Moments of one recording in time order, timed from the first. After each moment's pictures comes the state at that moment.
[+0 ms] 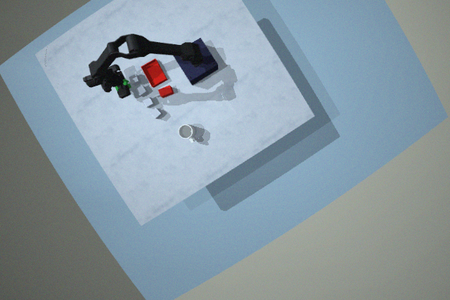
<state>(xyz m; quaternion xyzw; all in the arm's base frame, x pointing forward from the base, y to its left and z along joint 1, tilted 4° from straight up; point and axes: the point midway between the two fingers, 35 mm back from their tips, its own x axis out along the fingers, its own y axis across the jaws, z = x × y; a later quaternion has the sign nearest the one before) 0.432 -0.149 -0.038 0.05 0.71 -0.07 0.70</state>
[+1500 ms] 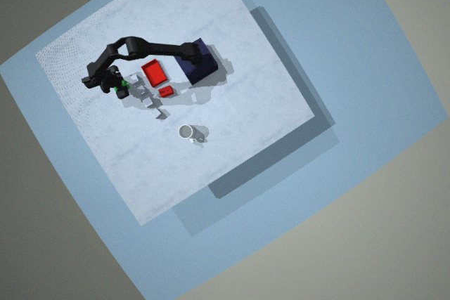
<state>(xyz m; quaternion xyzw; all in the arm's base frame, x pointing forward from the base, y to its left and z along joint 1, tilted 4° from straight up) 0.442 -0.150 -0.039 0.05 0.71 -0.07 0.70</state>
